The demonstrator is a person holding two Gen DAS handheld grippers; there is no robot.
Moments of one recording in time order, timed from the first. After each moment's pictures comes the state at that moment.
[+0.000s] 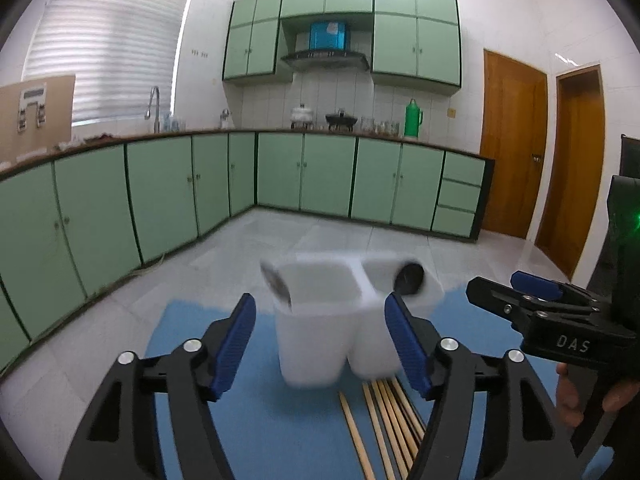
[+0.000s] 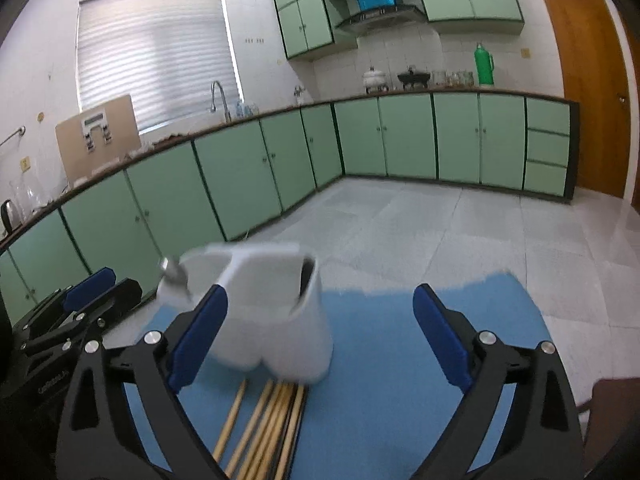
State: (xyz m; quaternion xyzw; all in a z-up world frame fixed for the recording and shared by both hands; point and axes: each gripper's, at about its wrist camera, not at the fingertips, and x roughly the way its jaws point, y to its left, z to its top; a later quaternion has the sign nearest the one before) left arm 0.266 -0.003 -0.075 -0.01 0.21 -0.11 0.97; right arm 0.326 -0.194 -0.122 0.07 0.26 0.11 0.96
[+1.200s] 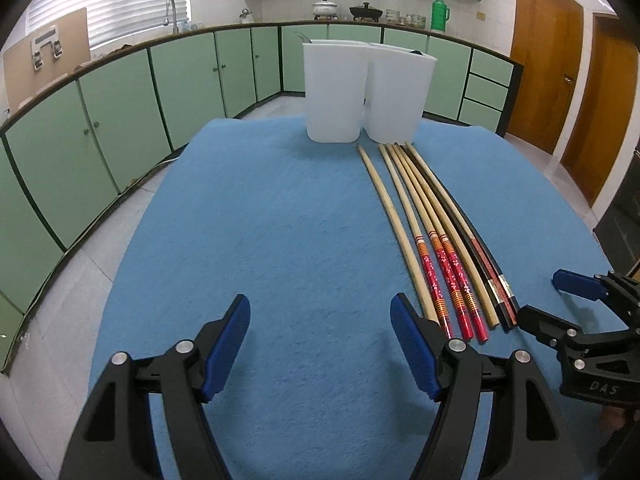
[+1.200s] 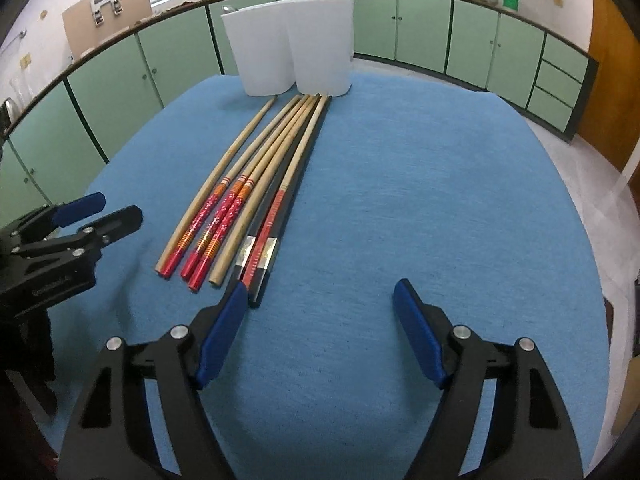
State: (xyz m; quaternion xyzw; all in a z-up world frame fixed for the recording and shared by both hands) left arm 0.151 0.010 -0.175 0.02 0.40 -0.05 0.91; right arm 0.171 -0.169 -0.224 -0.02 0.44 0.11 0.89
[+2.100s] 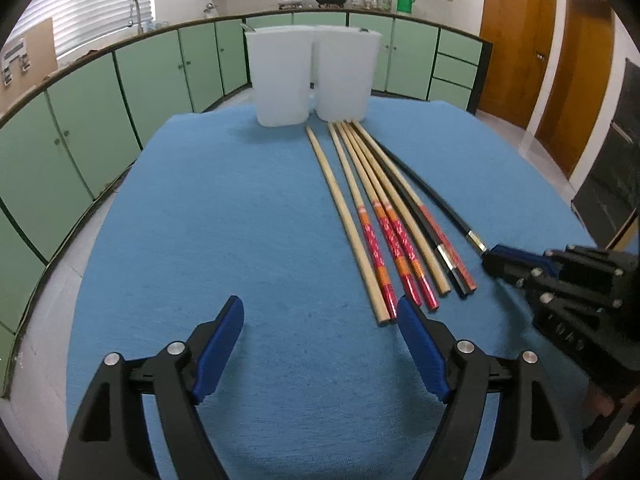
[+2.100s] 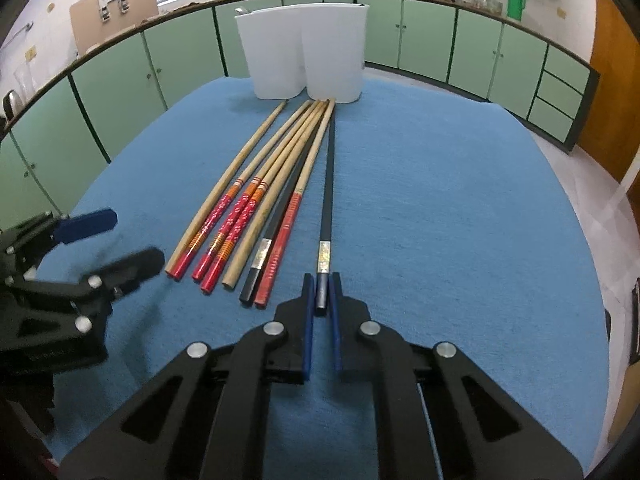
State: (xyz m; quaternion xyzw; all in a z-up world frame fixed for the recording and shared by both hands) left arm 0.137 -0.021 -0.182 0.05 0.43 -0.10 0.90; right arm 0.170 -0.163 -0.223 -0.02 0.43 0.12 0.89
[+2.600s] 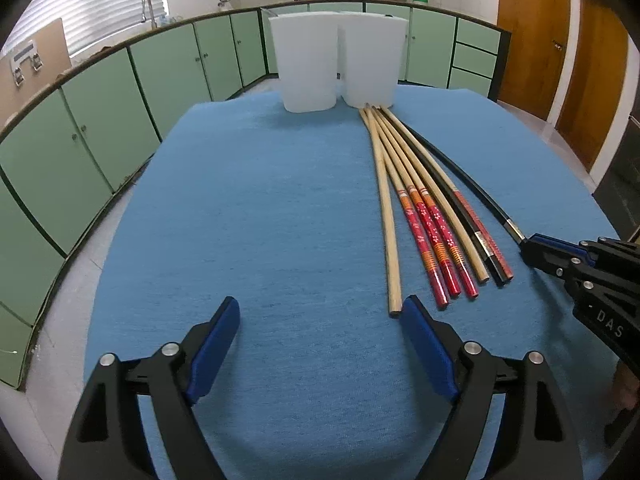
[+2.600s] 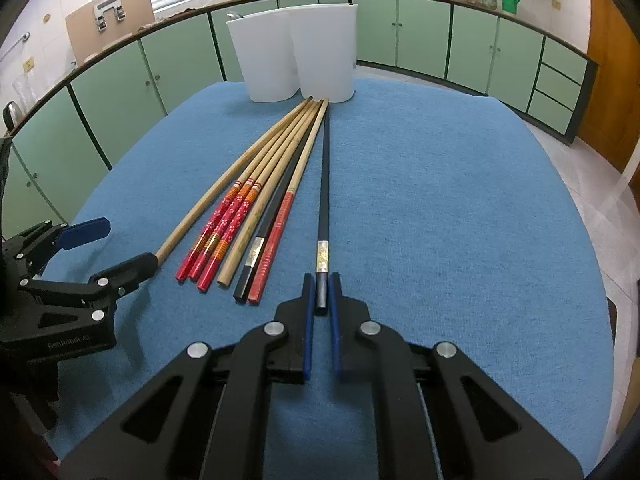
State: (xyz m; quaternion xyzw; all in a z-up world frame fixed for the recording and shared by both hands) left arm 0.140 -0.012 -0.187 0.06 0.44 -0.07 0.89; right arm 0.166 -0.169 -0.224 -0.01 0.43 0.12 0.89
